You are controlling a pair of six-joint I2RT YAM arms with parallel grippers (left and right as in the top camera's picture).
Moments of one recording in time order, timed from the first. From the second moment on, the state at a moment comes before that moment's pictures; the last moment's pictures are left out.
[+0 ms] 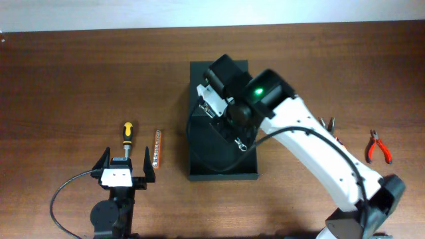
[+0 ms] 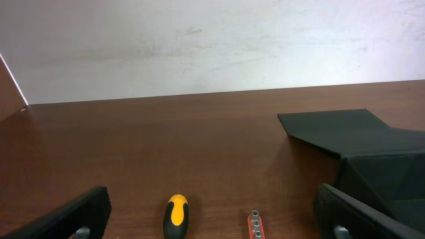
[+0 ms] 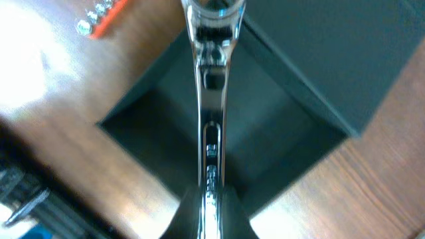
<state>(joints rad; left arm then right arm) 0.04 0.01 0.02 -0.08 0.03 0.06 0.70 1.78 1.80 -1.33 -0.08 -0.06</state>
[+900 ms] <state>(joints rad) 0.04 0.01 0.02 -0.08 0.03 0.06 0.70 1.80 1.47 -1.02 -0.10 -0.21</state>
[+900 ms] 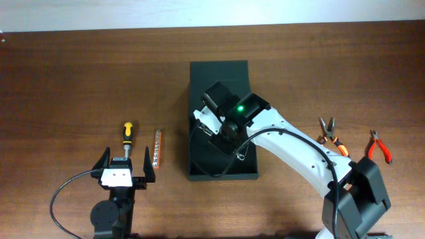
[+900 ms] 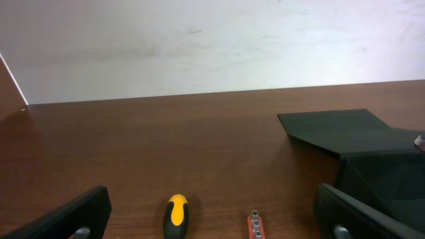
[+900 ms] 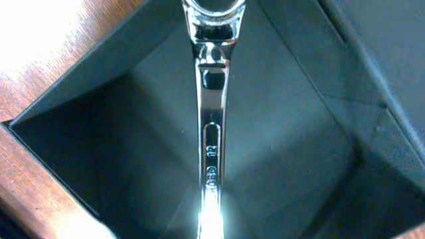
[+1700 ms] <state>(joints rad) 0.04 0.01 0.02 -0.08 0.03 0.06 0.70 1.96 1.47 -1.00 -0.11 -0.22</state>
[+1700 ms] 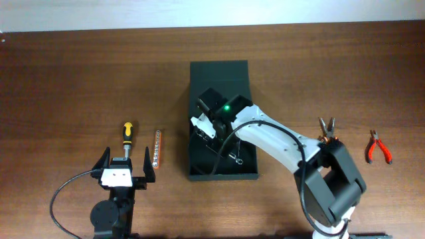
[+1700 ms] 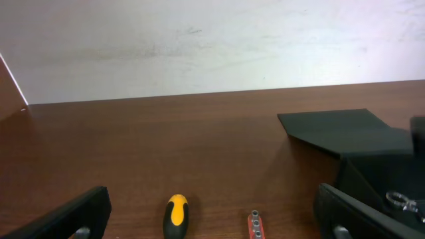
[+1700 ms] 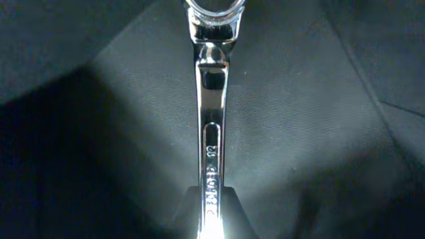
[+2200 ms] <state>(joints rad) 0.04 0.01 0.02 -0.08 0.03 0.06 0.69 2.00 1.47 -0.97 -0.11 -0.22</state>
